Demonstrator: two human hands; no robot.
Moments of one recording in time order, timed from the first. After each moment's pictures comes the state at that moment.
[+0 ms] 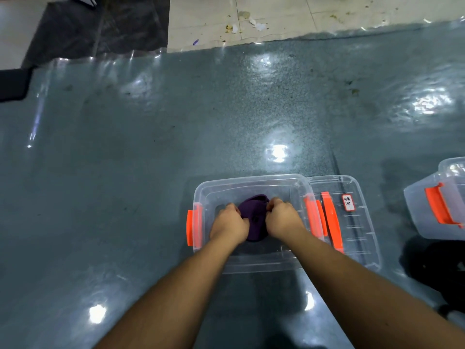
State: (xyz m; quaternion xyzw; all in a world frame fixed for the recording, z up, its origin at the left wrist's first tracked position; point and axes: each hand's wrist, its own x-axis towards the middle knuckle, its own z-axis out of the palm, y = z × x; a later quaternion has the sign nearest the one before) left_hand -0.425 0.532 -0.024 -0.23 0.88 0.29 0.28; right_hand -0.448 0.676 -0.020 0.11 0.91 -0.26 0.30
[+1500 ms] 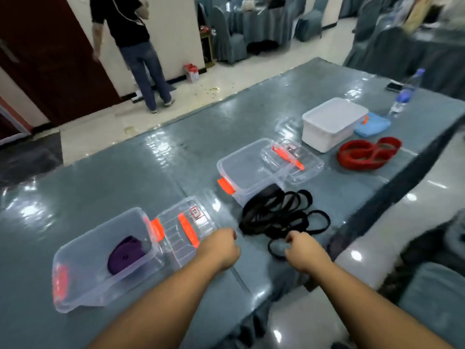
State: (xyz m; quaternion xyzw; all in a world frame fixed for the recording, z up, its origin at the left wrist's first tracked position) left_hand -0.264 0.865 0.096 0.21 0.94 0.08 0.24; right_hand -0.154 1.066 0.080 0.28 0.91 -0.26 0.18
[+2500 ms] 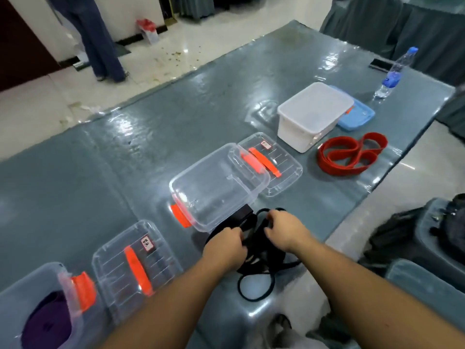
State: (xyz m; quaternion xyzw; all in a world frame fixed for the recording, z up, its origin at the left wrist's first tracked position) left_hand -0.366 1.030 0.036 0.27 0.91 0.11 0.30; right_hand -0.303 1.206 0.051 0.26 0.91 -0.26 0.19
